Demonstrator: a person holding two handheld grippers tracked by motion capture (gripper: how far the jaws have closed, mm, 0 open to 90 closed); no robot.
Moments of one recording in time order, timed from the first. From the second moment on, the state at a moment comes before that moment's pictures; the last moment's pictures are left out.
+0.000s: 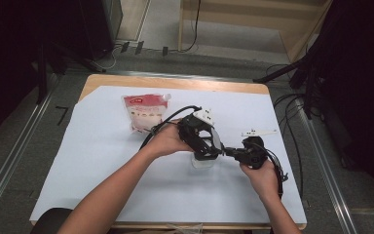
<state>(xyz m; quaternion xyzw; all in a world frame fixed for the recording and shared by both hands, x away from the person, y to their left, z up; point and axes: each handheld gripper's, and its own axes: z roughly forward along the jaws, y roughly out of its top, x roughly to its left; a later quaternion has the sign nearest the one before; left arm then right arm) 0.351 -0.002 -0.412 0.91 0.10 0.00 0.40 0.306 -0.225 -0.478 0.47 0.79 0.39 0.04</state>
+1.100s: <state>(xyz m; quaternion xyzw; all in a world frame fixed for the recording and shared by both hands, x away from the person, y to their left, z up) 0.356 -0.021 -0.402 0.91 0.10 -0.02 0.41 0.306 -0.226 -0.478 0.47 0.78 0.40 0.04</state>
